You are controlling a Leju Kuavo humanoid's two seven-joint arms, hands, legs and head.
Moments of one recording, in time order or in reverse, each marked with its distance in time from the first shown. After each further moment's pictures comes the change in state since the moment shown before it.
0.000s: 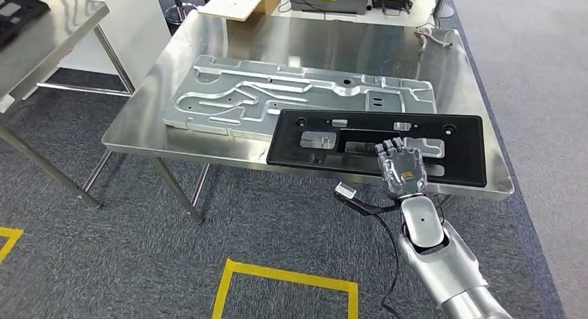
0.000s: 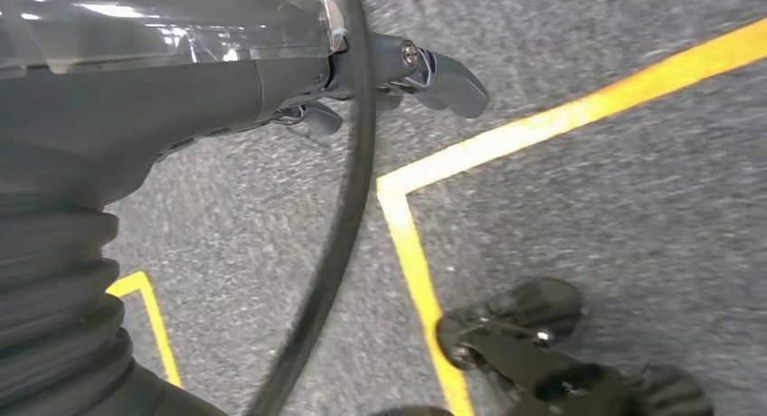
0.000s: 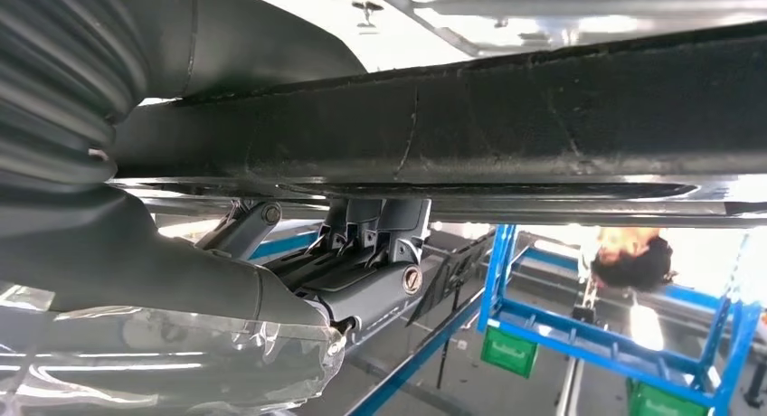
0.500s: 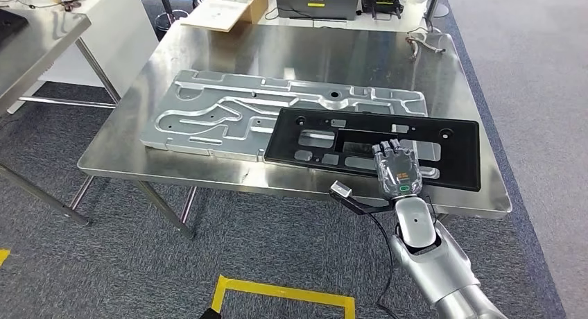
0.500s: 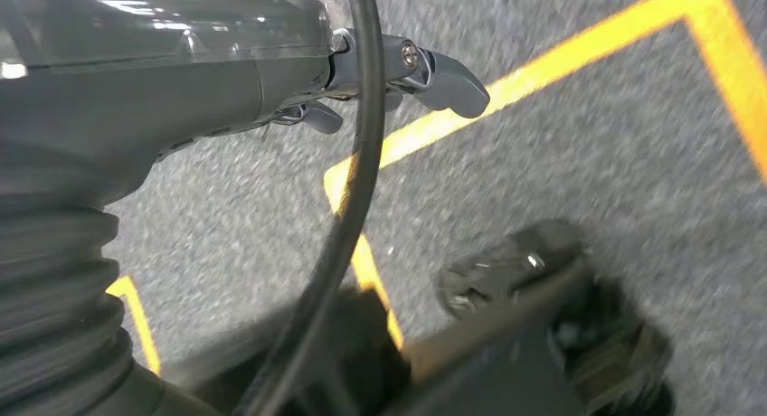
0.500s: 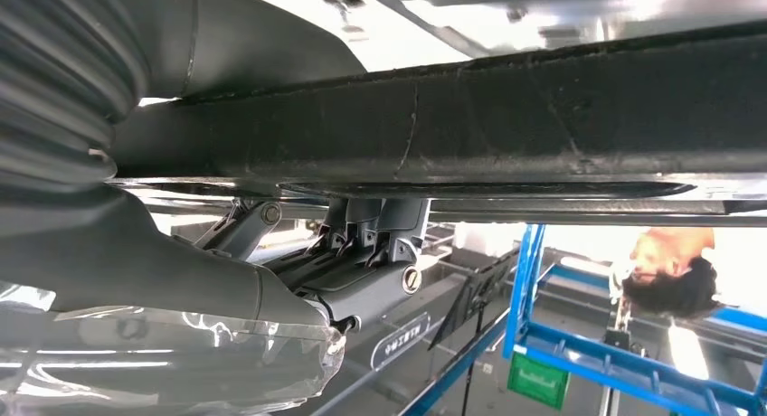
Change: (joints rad) left arm -0.047 -0.132 -0.025 0.005 -0.029 0.075 0.100; right arm -0.009 0.044 0.021 0.033 0.000 -0.009 0.045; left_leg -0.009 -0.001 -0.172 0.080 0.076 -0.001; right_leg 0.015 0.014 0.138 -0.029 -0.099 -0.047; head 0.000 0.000
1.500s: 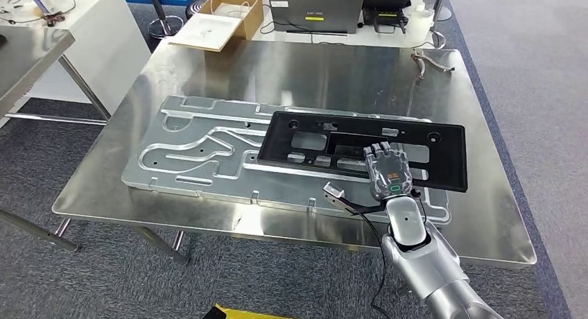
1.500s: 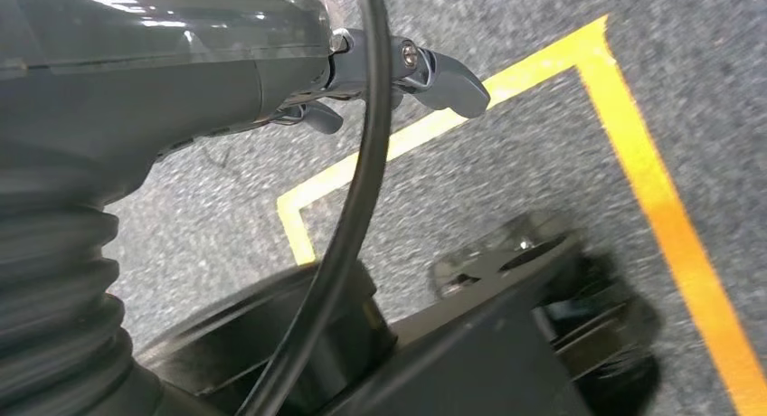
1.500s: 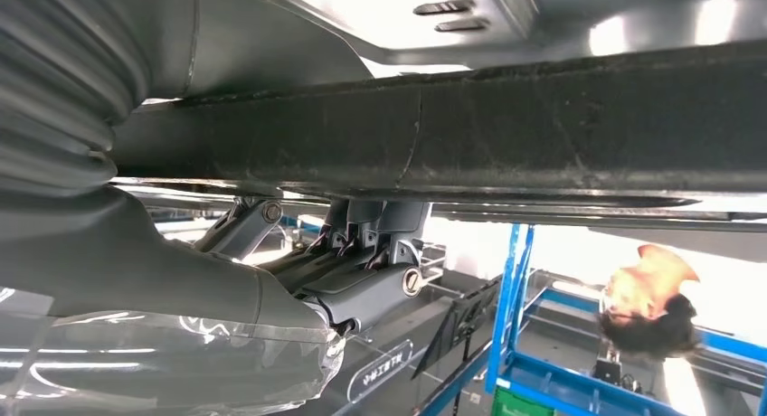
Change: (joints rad) left arm -0.006 -0.016 -0.008 0.001 0.000 -0.001 0.002; right arm -0.029 0.049 0.002 0.096 0.000 -0.019 -0.016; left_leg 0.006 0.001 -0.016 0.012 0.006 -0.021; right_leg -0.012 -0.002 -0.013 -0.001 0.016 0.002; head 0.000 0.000
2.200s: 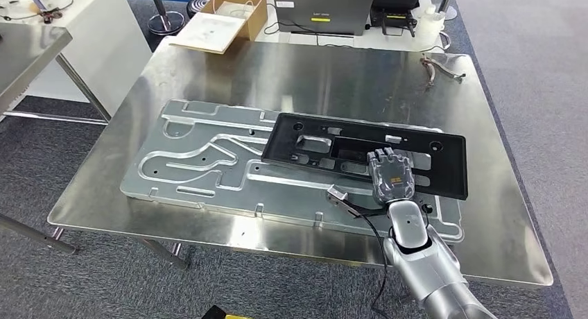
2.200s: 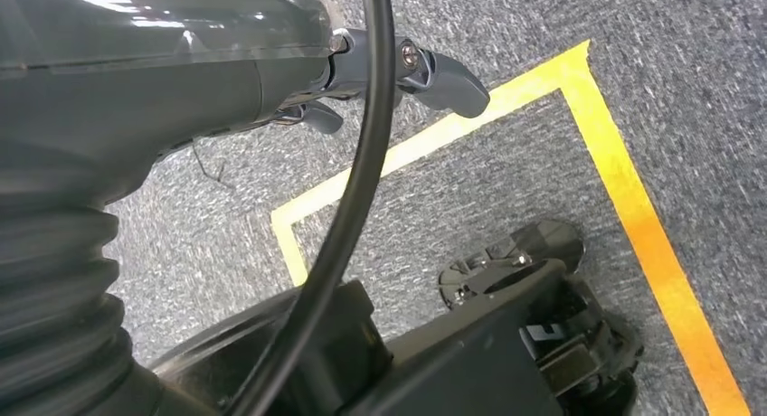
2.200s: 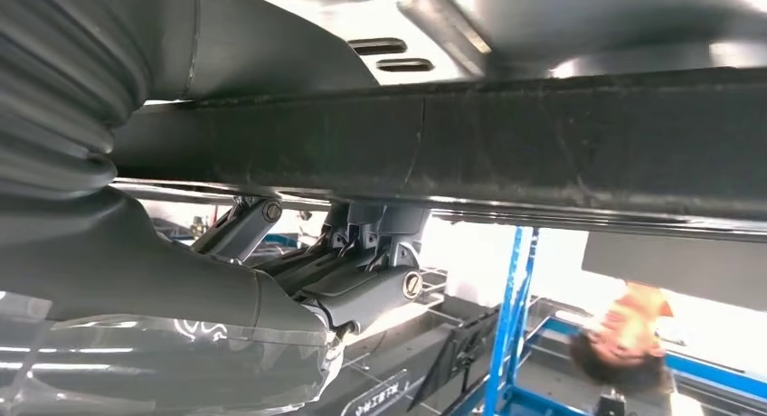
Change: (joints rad) left arm -0.005 -0.001 -0.016 0.000 0.006 0.009 0.006; right arm 0.010 0.021 -0.064 0.058 0.000 -0.020 -0.028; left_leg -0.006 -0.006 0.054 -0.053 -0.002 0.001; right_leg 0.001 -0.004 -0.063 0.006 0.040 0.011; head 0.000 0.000
